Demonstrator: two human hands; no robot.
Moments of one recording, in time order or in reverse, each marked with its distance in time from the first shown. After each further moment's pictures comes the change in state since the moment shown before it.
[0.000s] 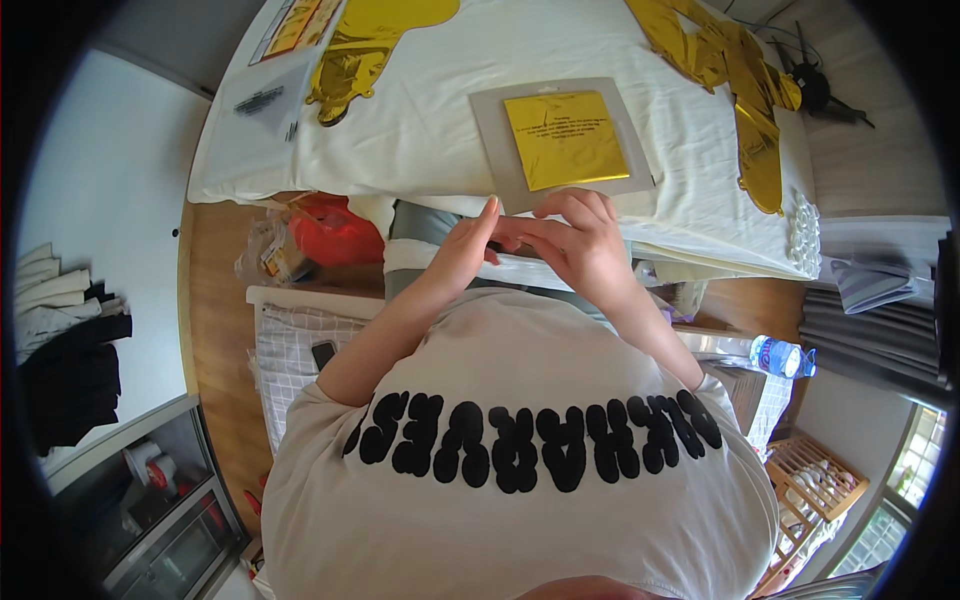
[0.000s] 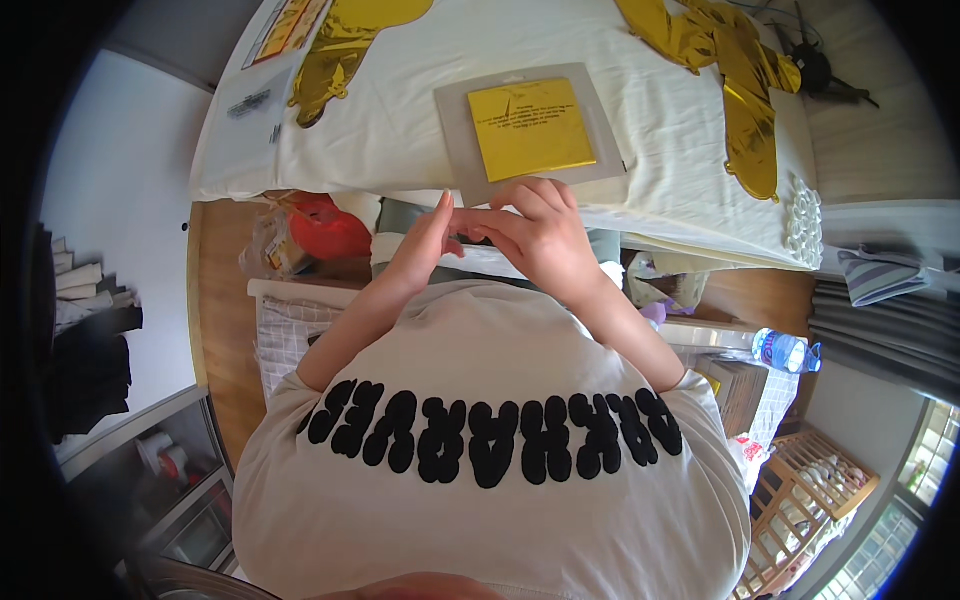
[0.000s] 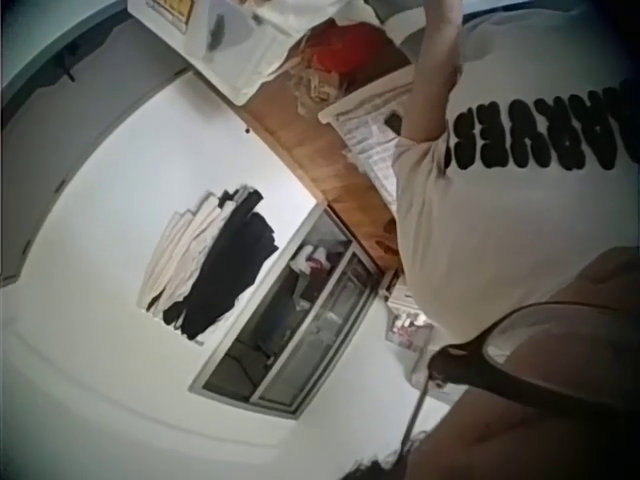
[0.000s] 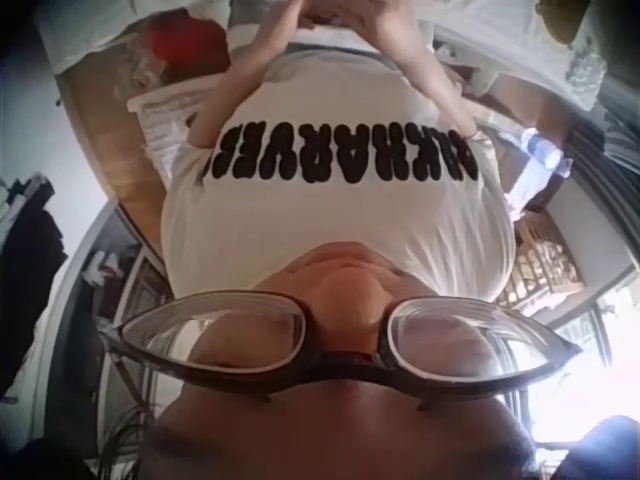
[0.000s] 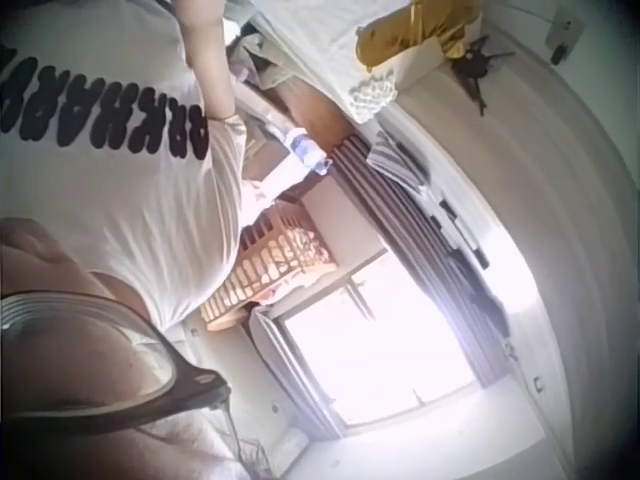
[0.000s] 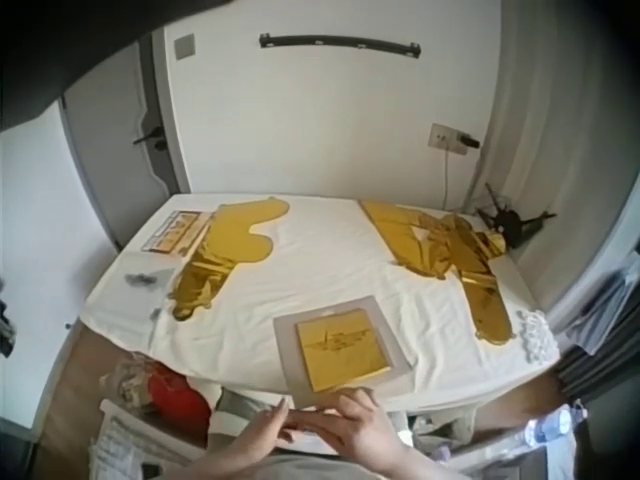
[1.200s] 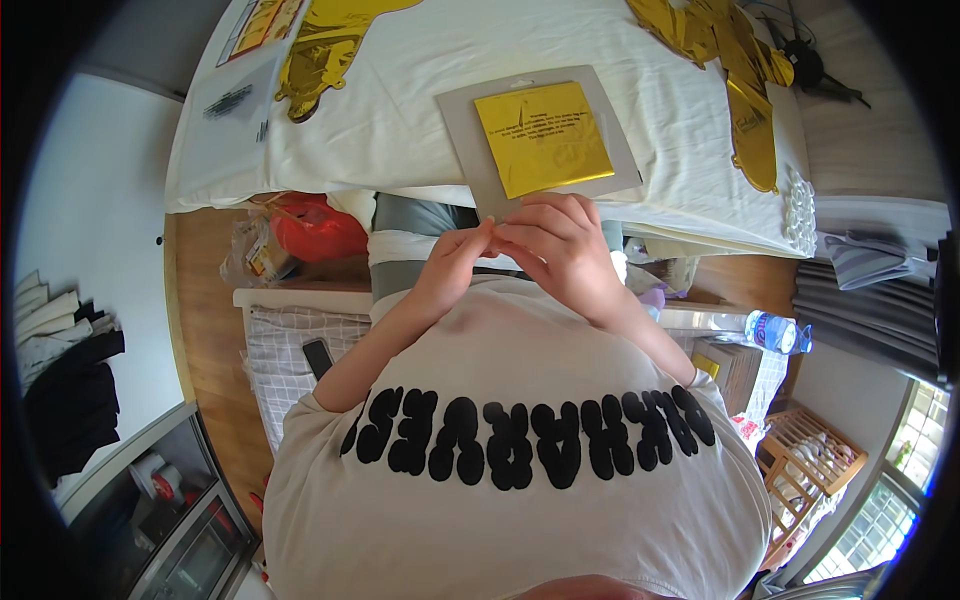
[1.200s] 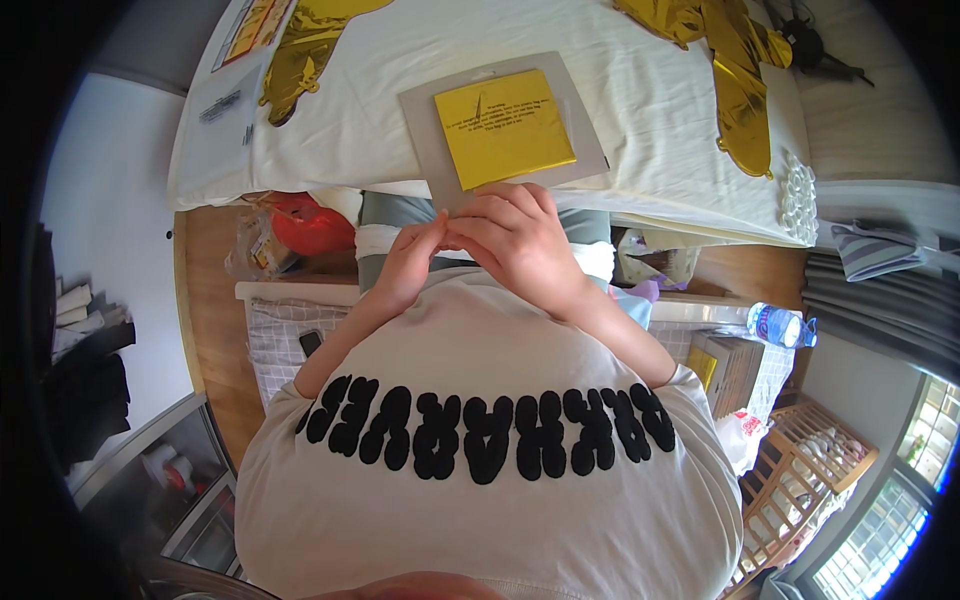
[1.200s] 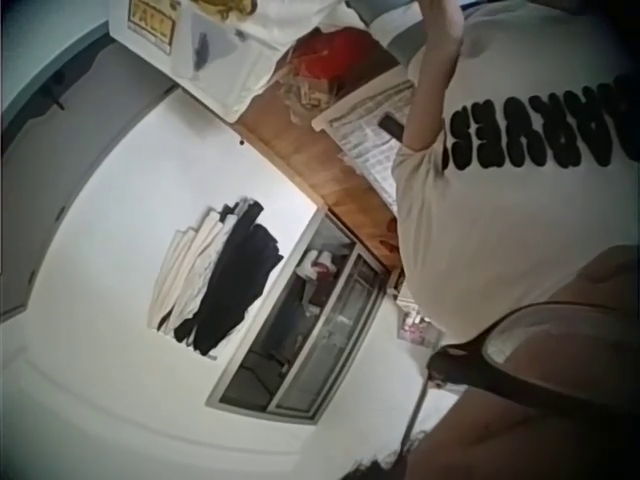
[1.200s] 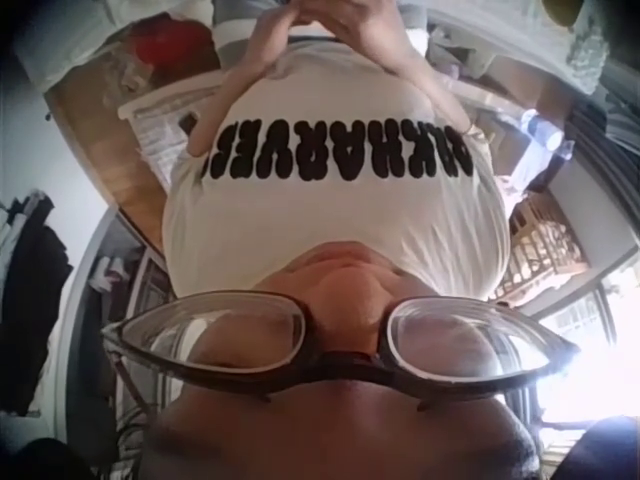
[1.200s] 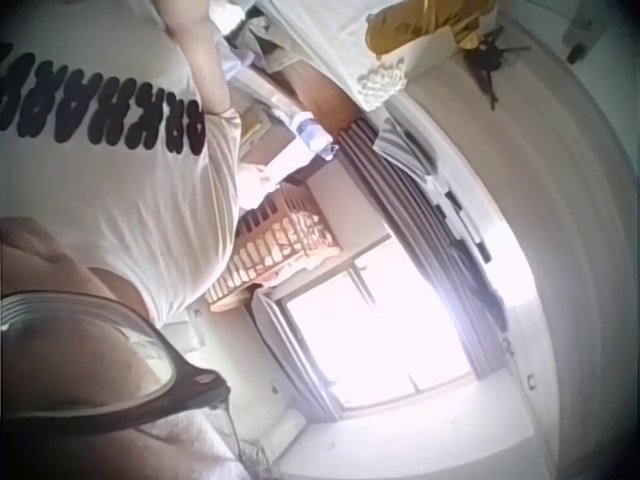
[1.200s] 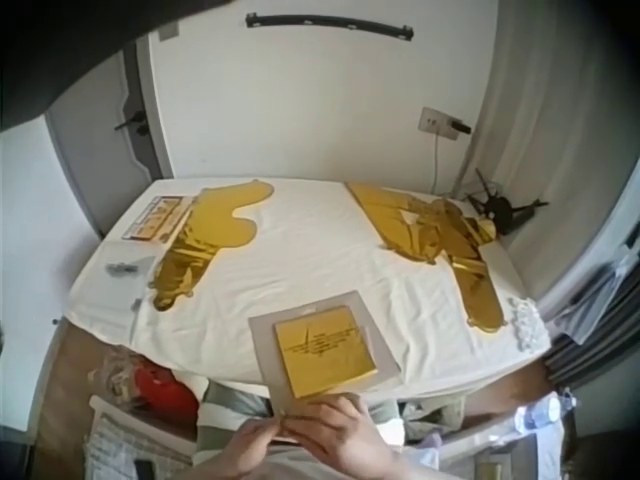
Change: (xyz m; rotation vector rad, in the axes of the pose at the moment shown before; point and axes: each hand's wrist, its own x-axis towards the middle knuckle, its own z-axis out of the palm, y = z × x) left_hand -0.014 -0.029 0.008 -0.156 -0.055 0.094; right_hand -0.014 -0.015 0.006 0.042 0.014 0.032
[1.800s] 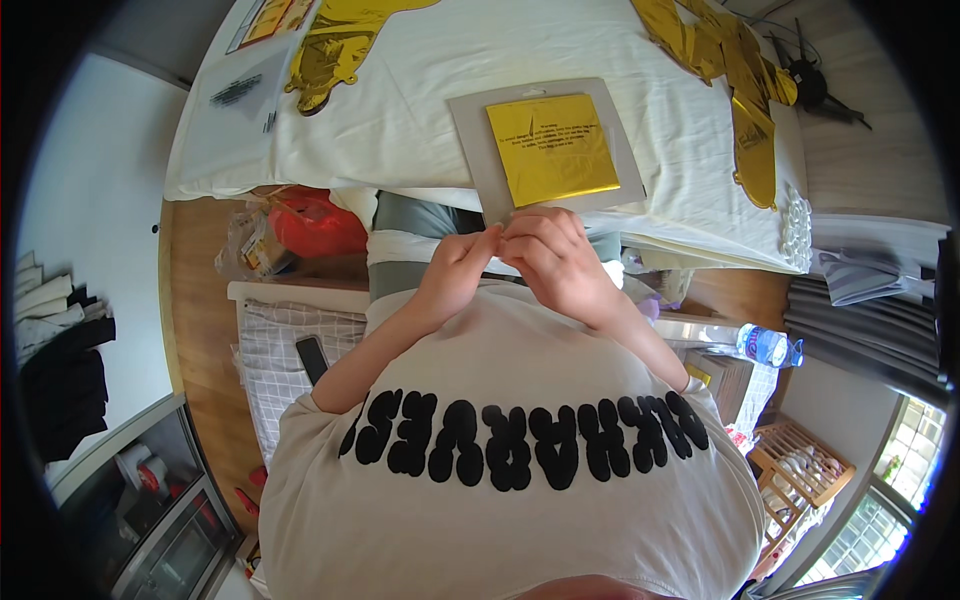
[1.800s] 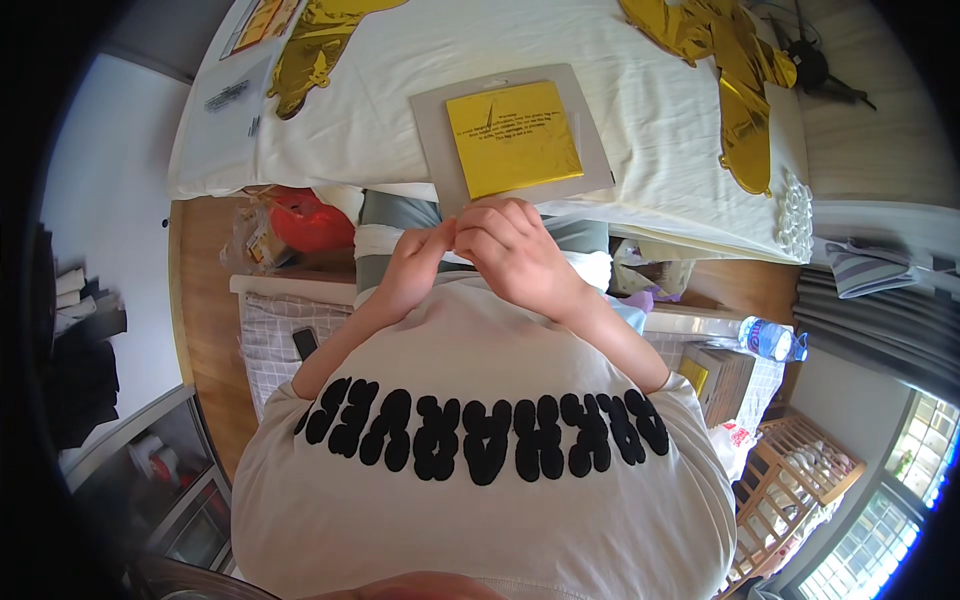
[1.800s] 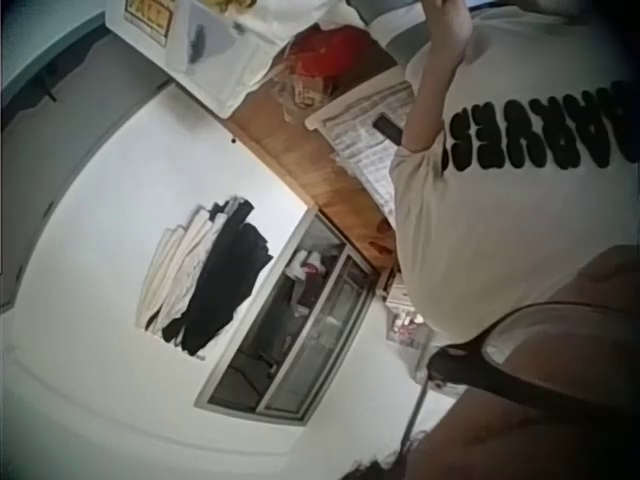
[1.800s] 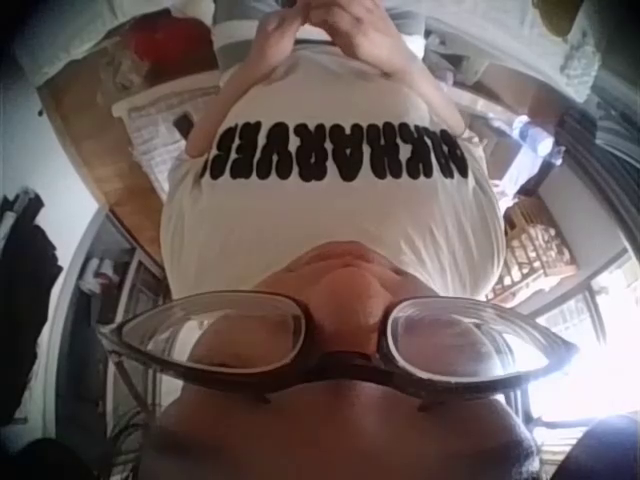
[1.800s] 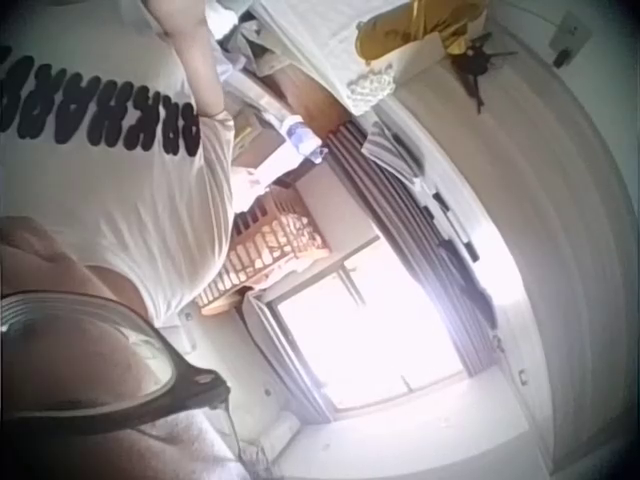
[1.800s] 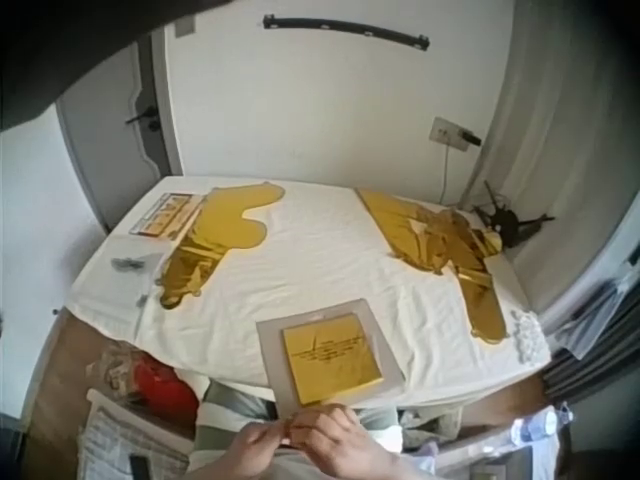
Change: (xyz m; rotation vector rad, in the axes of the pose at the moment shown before) left_hand -0.008 0.015 0.012 0.164 0.134 0.052; right_hand -0.002 0.005 0.011 0.065 -0.096 -0.159
